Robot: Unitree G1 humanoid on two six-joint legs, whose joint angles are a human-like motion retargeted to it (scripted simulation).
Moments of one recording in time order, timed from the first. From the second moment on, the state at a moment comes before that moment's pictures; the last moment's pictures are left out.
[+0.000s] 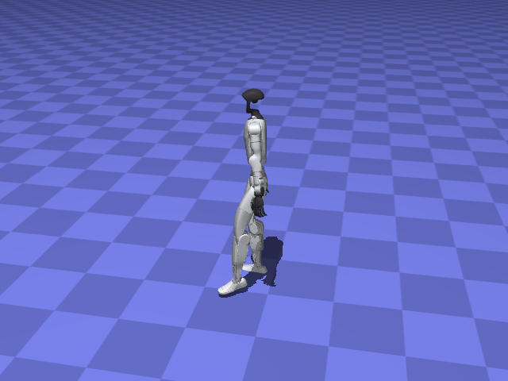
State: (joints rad) left arm 0.02 0.14 0.06 1.63 0.64 -0.04 0.25; right arm -0.02 -0.18 -0.09 1.63 -0.57 0.05 -0.08; waist -0.07 0.03 -0.01; left_leg -0.39 0.14 0.33 0.21 0.29 -0.15; right_leg -0.07 -0.09 -0.37 0.06 -0.11 -0.11
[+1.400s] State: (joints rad) left arm -0.37 0.35 -0.21 0.56 0.83 0.17 0.35; right arm -0.25 -0.43 0.22 0.46 -0.75 0.19 -0.46; waist -0.13 -0.01 0.21; left_leg -1.43 0.06 0.20 1.49 -0.39 0.10; right_leg -1.36 -0.49 -0.28 1.62 -0.55 -0.22
